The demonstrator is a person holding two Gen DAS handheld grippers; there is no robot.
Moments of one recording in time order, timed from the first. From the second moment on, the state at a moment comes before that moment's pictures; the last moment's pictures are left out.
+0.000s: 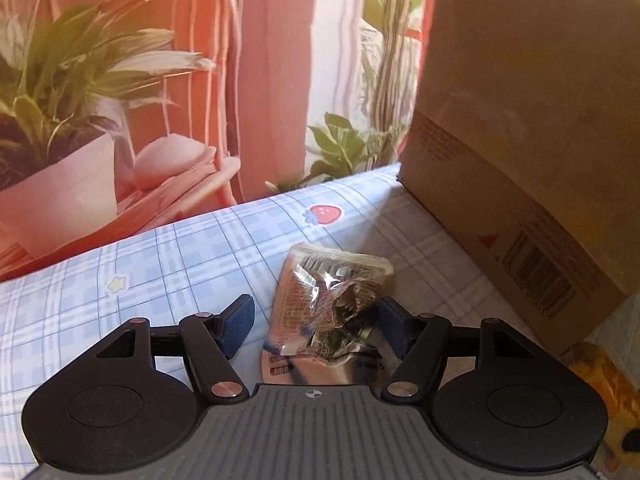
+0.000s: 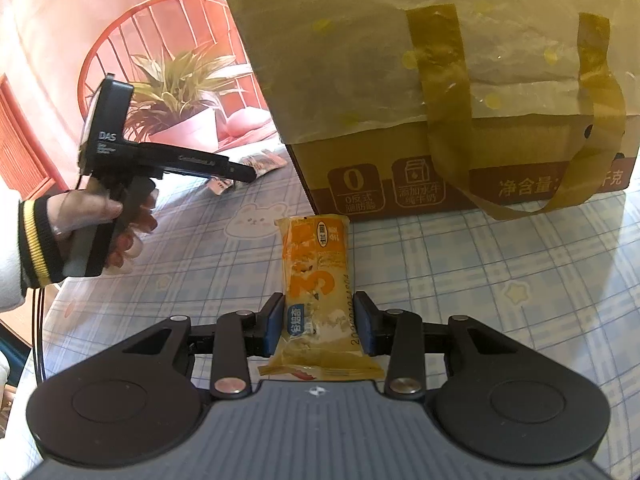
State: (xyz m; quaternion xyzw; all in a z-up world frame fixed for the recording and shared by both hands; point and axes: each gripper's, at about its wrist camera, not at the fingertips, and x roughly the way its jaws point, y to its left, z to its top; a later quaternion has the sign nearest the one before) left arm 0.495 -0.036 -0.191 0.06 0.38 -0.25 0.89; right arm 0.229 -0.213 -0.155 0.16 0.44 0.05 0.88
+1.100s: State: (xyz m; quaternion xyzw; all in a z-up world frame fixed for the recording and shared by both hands) left arm 0.294 -0.025 -0.175 0.02 0.39 -0.21 0.90; right arm 0.228 -0.210 -0.154 0.16 0.45 0.05 0.88
